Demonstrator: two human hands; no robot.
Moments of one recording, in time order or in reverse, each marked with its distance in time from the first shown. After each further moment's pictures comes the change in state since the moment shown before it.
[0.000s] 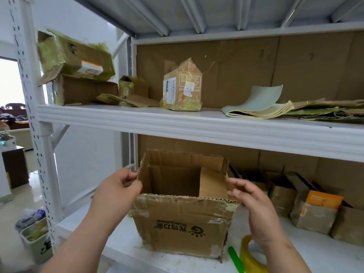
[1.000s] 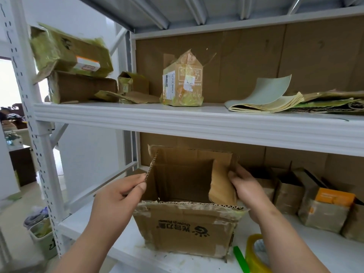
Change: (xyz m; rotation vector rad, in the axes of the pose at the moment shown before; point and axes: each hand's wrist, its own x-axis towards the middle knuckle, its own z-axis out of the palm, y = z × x) left_hand -0.016 -0.004 0.007 -0.115 0.017 0.243; right_hand 0.063 0.006 0.010 -0.234 -0.034 0.136
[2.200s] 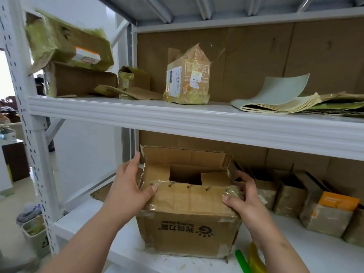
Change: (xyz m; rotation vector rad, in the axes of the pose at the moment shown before) left_hand 0.049 -0.042 0.017 0.173 -0.211 -0.146; right_hand -0.034 0.017 0.013 0.134 -0.080 -0.032
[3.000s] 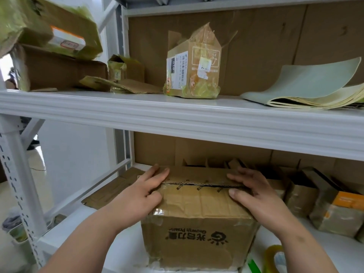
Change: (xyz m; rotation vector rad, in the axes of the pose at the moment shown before) left_hand 0.049 -0.018 0.003 0.122 -0.508 0.173; right_hand 0.045 -0.009 0.000 -0.557 -0.017 -0.124
